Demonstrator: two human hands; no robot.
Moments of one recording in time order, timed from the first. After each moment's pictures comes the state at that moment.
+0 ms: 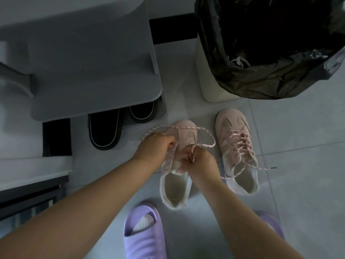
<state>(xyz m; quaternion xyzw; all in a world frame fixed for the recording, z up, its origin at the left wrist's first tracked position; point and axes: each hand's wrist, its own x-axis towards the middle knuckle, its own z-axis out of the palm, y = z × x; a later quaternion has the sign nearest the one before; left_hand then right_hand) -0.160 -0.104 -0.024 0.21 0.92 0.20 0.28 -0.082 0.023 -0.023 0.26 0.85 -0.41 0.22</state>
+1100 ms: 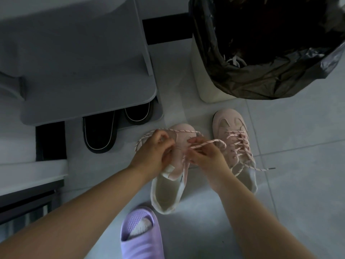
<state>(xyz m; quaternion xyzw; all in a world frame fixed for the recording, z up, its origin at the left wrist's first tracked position) -0.142 -0.113 -0.035 0.24 0.90 0.28 0.23 -0.090 0.046 -0.012 0.34 0.56 -0.74 0.16</state>
